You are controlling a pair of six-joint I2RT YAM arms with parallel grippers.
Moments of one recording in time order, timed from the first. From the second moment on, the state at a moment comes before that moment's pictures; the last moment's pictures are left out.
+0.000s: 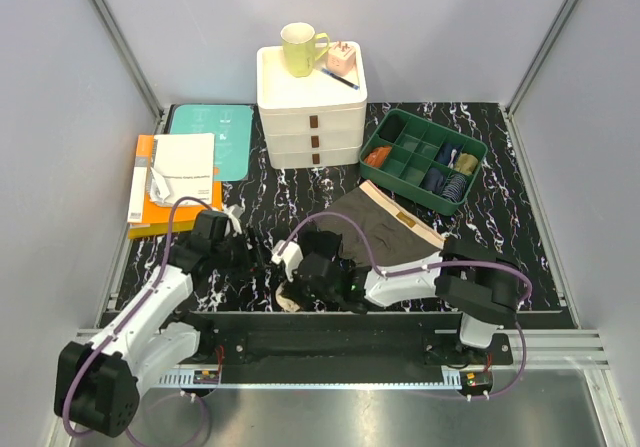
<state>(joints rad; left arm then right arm) -0.31 0.90 0.50 -0.55 0.38 -0.67 1.29 1.74 0.81 0.37 0.08 0.24</state>
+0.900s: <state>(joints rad) -0.55 0.70 0.24 -0.04 0.18 -0.71 0.82 1.89 0.78 0.57 -0.70 0.83</state>
